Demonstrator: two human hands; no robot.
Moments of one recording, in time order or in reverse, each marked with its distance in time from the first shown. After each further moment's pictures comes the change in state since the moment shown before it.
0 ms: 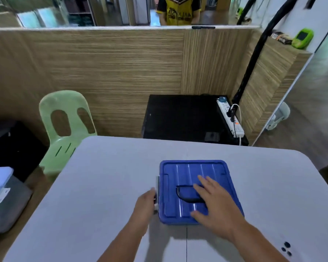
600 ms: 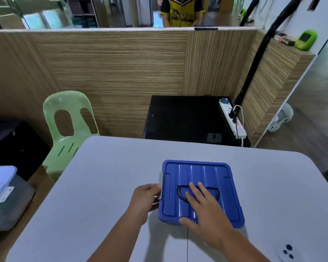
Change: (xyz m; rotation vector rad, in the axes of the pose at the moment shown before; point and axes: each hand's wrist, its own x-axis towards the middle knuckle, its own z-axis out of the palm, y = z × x) left_hand 0.005 0.025 -0.008 -0.060 0.000 0.005; right_hand 0.004 -0.018 0.030 0.016 -0.108 -0.008
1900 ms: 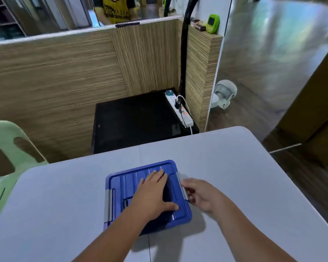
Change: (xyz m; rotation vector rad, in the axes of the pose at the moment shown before) left_hand 0.008 0.020 0.162 1.481 -0.353 0.698; right_hand 0.006 0.151 -0.024 1.719 0.056 0.645
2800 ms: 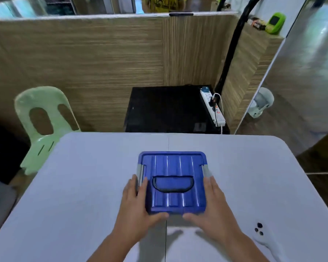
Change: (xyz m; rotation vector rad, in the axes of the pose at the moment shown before) left_hand -0.129 -0.073 0.053 -0.338 0.397 -0.322; right_hand -0.057 0.071 0.040 -1.129 0.193 -0.636
